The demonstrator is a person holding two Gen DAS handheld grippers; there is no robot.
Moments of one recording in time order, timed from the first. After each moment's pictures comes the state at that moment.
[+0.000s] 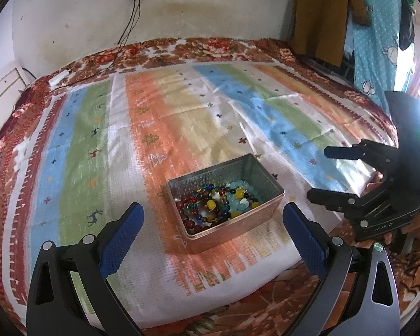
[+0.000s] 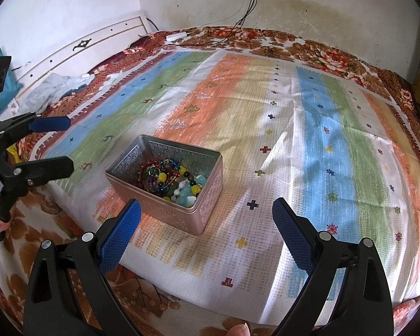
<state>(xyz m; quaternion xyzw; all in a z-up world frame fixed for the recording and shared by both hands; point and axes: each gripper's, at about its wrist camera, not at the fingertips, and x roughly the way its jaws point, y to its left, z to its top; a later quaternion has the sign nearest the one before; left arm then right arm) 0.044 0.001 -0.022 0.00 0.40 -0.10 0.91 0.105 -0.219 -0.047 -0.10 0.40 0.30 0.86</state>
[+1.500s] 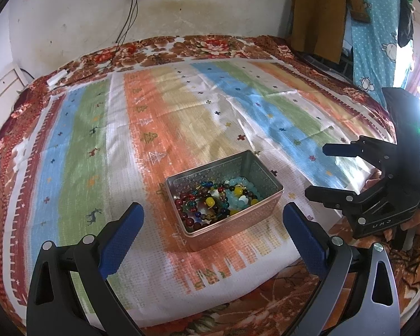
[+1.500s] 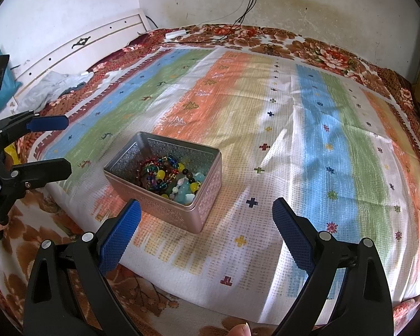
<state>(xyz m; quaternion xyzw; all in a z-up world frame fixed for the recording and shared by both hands) 0.045 0.002 -0.022 0.00 0.41 -0.11 0.91 0.106 -0.219 -0.048 -0.11 0.41 0.30 0.86</state>
